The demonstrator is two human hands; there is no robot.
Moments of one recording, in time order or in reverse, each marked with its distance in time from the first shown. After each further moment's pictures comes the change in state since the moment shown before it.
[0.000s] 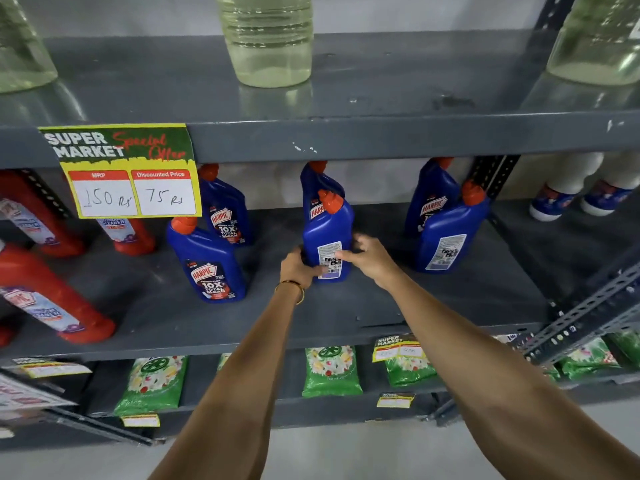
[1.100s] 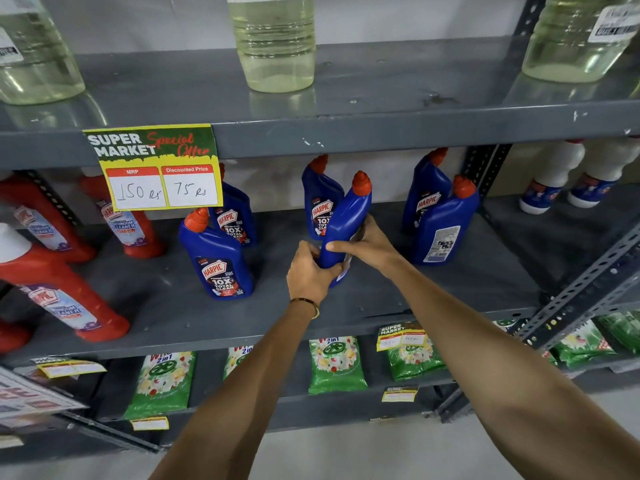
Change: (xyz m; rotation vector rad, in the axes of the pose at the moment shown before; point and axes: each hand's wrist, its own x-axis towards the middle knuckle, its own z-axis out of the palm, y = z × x) left_hand -0.051 0.006 0.003 0.035 0.195 0.295; right_hand -0.028 -0.036 0.001 0.038 0.010 -0.073
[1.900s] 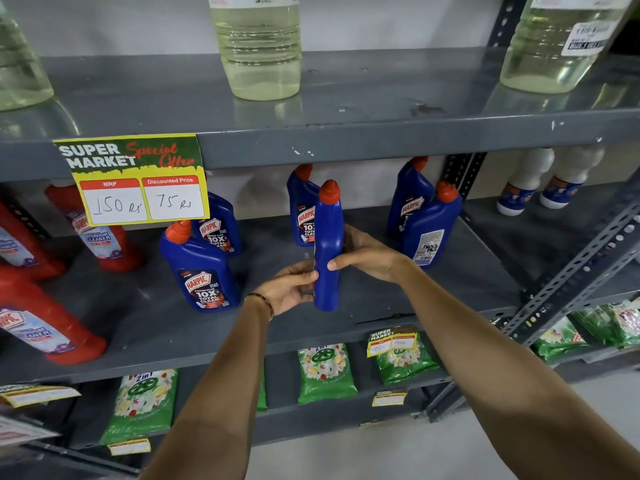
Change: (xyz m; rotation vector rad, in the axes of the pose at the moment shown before) left_hand 0.032 -0.031 -0.026 -0.844 -0.906 -0.388; right_hand -0.015 -0.014 -0.019 0.074 -0.382 0.024
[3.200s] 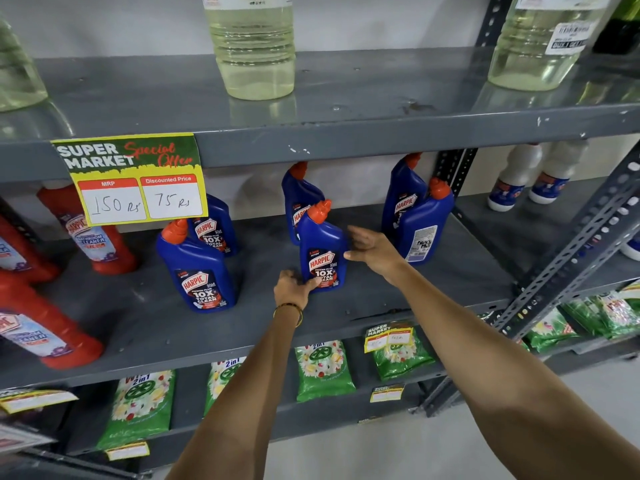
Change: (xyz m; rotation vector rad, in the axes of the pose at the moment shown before) left_hand 0.018 -0.032 0.027 0.602 0.885 0.010; right_hand -0.003 0.027 -0.011 -0.002 0.435 0.083
